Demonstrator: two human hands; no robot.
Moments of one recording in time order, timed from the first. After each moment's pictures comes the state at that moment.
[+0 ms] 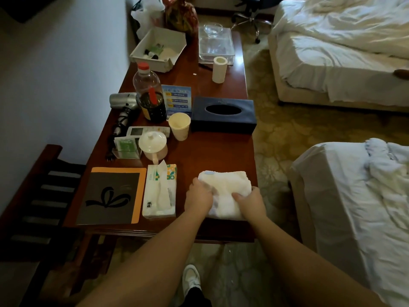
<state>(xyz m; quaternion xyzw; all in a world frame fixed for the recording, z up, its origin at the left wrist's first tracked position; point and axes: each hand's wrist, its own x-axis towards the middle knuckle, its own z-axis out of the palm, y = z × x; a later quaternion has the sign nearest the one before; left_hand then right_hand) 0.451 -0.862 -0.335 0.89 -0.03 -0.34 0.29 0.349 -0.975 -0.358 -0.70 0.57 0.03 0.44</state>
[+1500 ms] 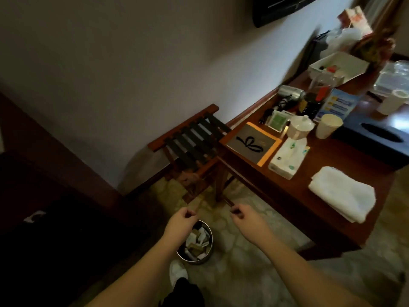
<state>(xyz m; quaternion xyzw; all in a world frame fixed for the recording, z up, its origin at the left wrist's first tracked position) 0.203 -0.470 -0.279 0.82 0.27 -0.20 0.48 0.243 -0.676 -0.294 -0.90 -0.02 0.24 0.36</state>
